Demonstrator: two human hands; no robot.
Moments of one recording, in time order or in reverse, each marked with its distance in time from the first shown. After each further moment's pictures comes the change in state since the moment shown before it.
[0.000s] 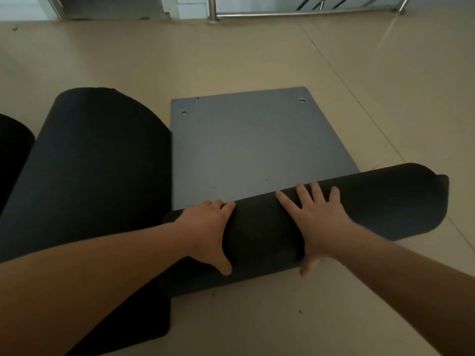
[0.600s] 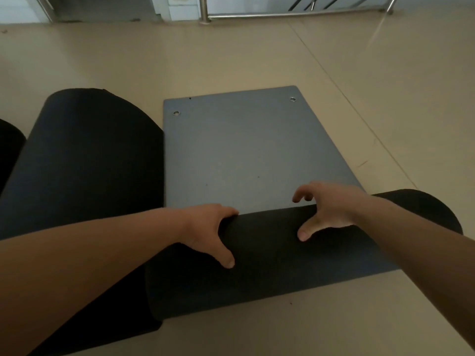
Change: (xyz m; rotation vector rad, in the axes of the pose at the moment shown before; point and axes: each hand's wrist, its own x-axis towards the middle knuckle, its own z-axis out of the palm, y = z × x) left_hand -0.010 0.015 -0.026 -0.378 -0.223 0.034; right_hand -0.013 0.051 -0.005 0.508 -0.010 0.029
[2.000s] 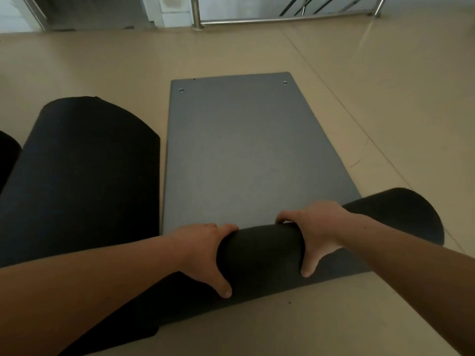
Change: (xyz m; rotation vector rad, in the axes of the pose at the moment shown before) left_hand -0.009 -0.001 0.032 0.207 0.029 -0.010; right_hand -0.009 -0.011 0.029 -0.279 -0.126 -0.191
